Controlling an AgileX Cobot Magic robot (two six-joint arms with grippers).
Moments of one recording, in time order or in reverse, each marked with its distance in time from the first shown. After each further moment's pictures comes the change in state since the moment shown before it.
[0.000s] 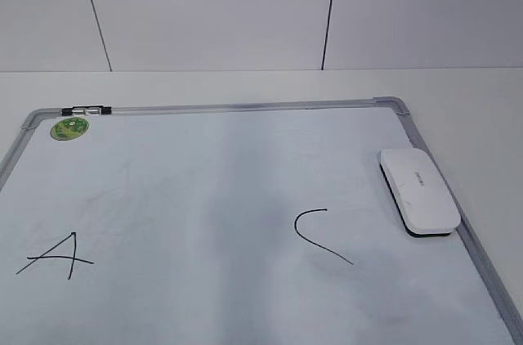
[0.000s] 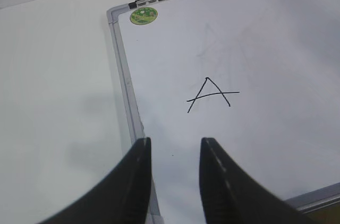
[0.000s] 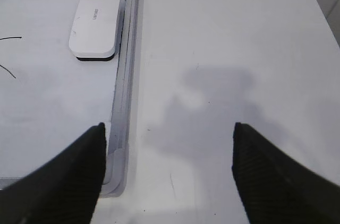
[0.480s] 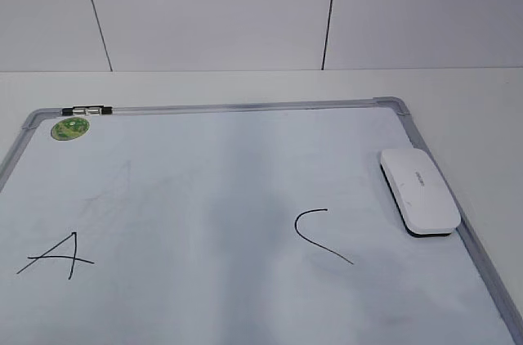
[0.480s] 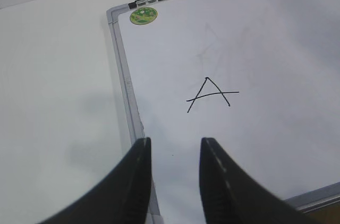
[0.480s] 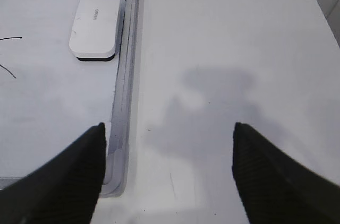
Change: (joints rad) left arm -0.003 0.000 0.000 0.000 0.000 0.000; right arm 0.000 0.000 0.000 0.000 0.000 0.000
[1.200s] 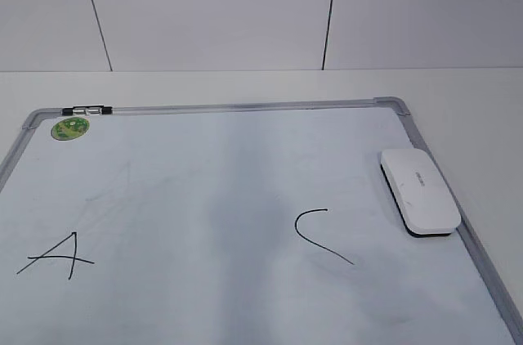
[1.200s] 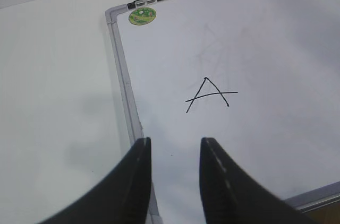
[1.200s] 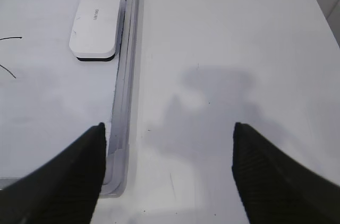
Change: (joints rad) left arm -0.004 0.000 0.000 -0.004 0.000 0.000; right arm 0.000 0.000 0.000 0.000 -0.001 0.000
